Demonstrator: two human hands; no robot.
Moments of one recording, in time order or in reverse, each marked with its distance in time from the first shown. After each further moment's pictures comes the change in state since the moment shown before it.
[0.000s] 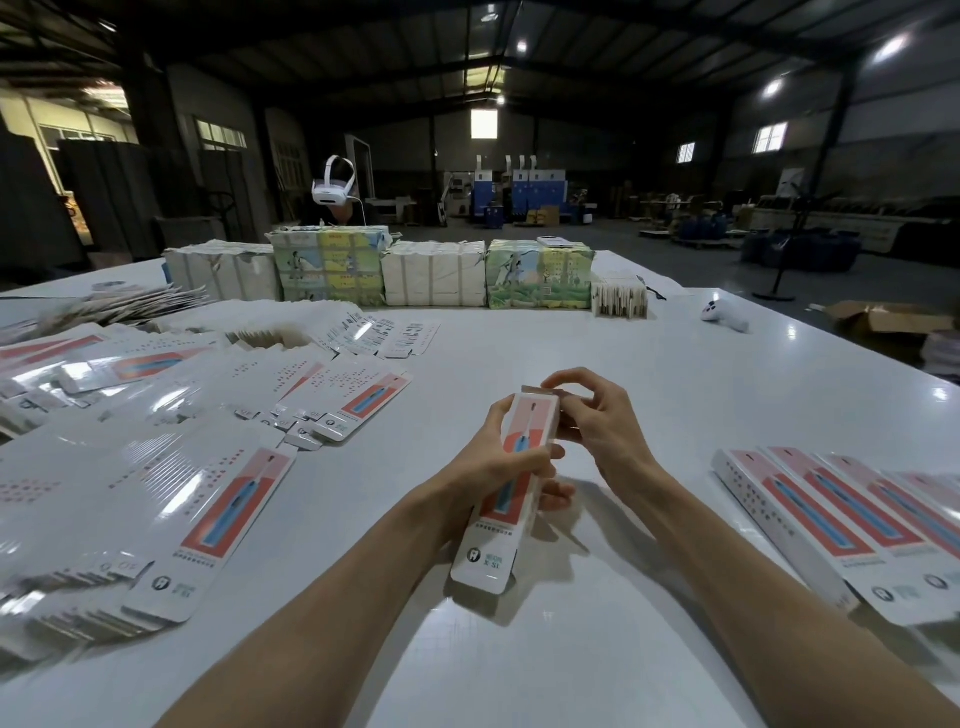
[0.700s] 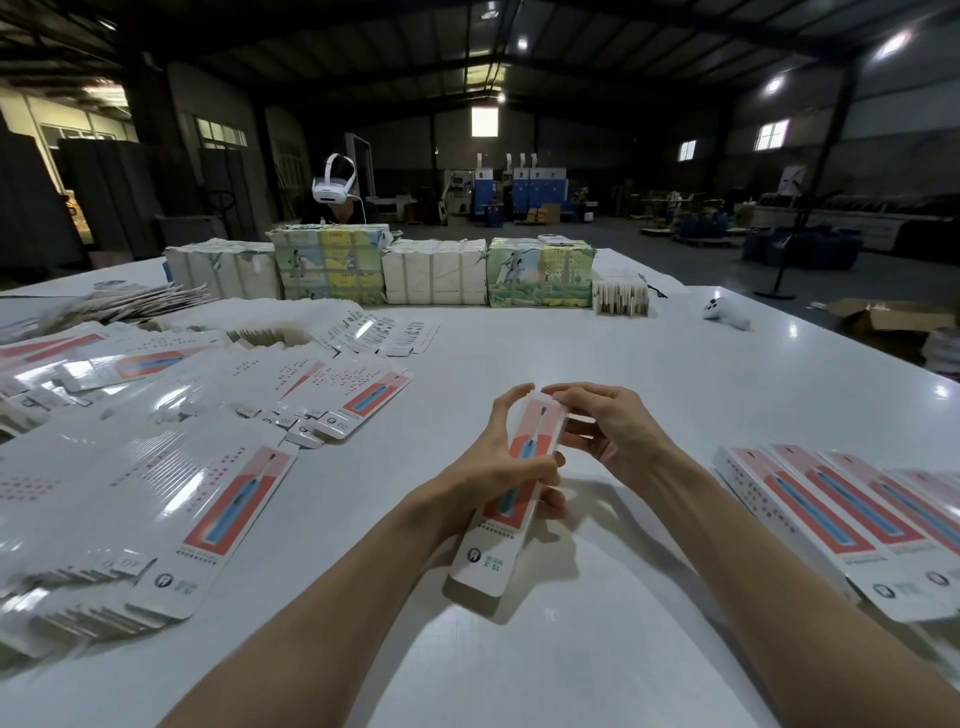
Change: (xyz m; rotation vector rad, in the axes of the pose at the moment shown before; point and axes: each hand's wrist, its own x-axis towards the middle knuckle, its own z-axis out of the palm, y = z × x) left_hand 0.001 0.001 0.000 0.121 -0.026 0.017; right_hand 0.005 -0.011 -0.012 0.274 -0.044 0.320
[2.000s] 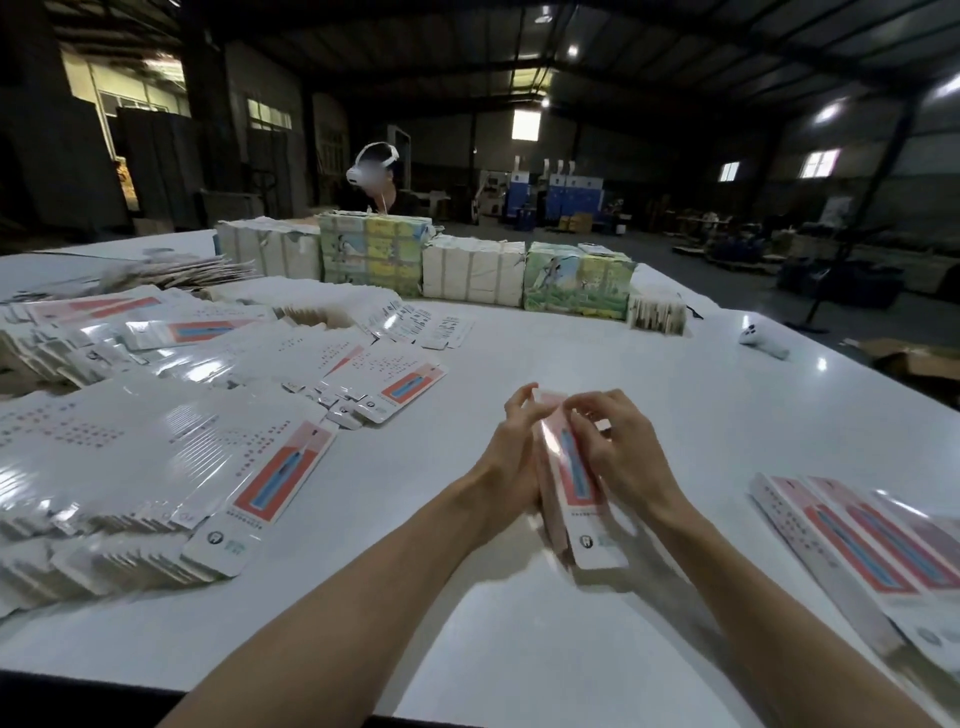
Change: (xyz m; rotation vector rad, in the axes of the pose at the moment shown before) left_hand -0.008 0.011 0.005 -0.835 0.117 0.031; right_hand -0.021 0.018 0.029 -0.897 0.100 -0.522
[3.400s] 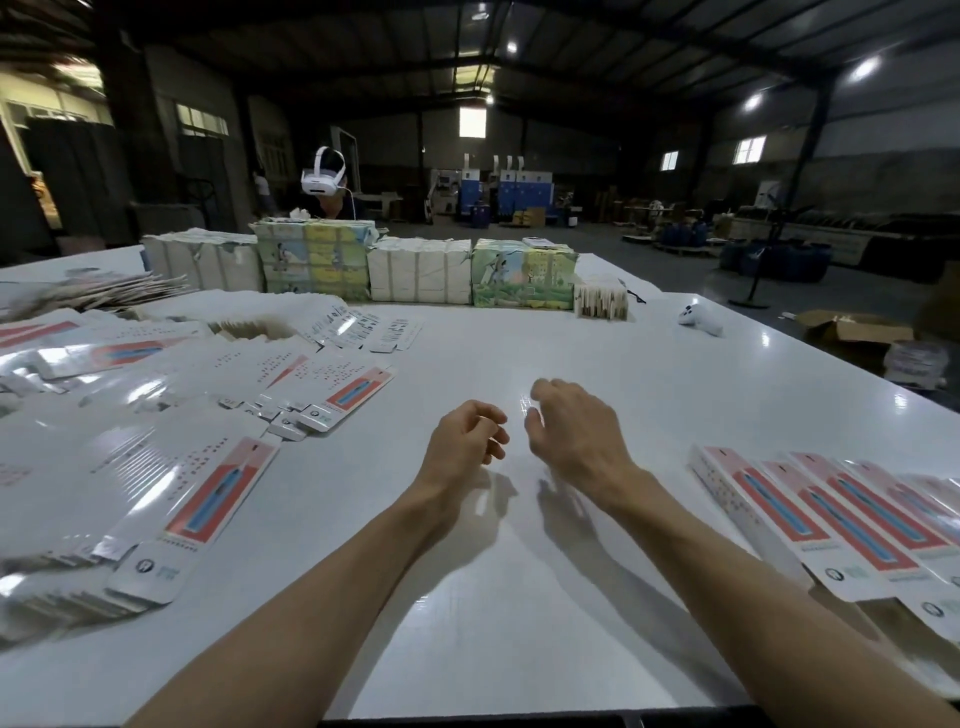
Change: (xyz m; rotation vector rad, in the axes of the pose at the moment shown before) left_hand 0.006 -0.011 -0.016 0.634 0.226 0.183; right_hand 0.002 -0.022 -0.017 -0.672 -0.060 0.032
